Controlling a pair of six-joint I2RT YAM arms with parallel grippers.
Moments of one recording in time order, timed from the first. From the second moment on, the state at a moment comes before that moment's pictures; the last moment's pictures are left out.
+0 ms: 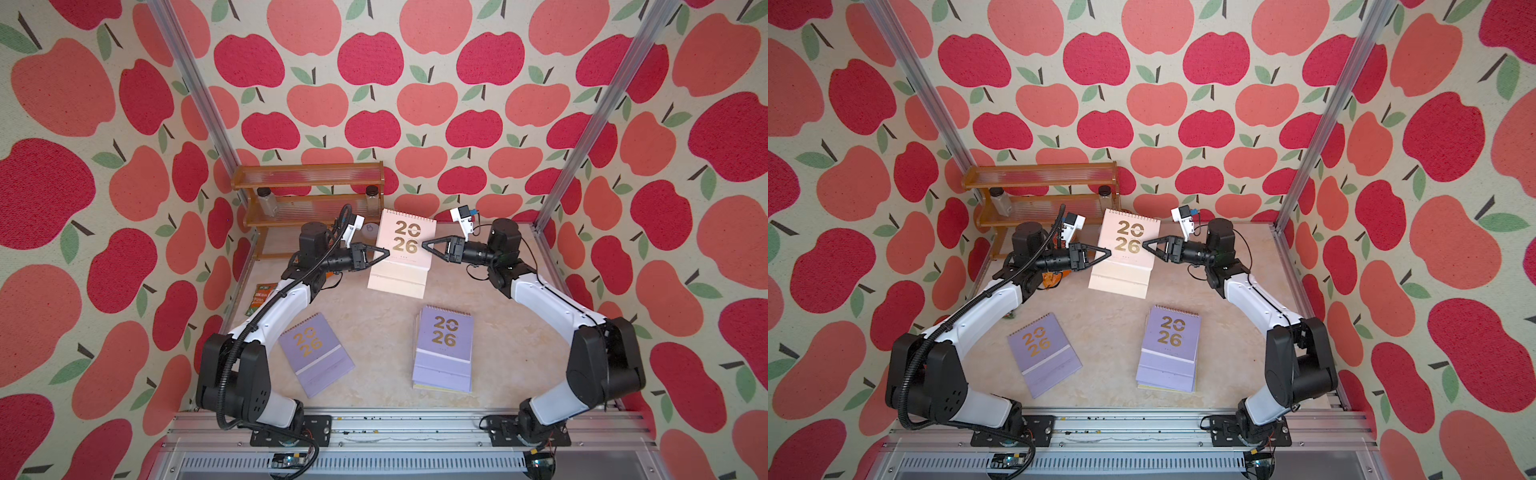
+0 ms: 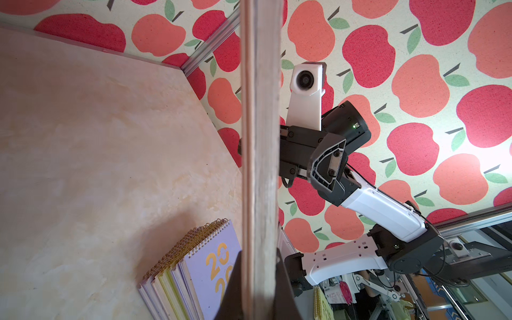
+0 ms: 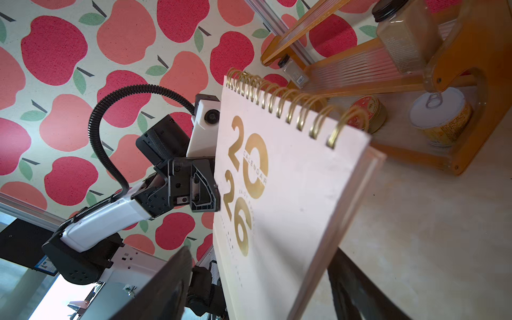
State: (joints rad) left arm -0.27 1.48 1.10 0.14 1.05 -0.73; right arm 0.38 1.56 1.12 0.34 -1.00 0.73
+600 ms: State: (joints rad) left arm -0.29 1.52 1.10 0.22 1.07 -0.75; right arm 0.37 1.57 1.07 0.49 -1.00 0.85
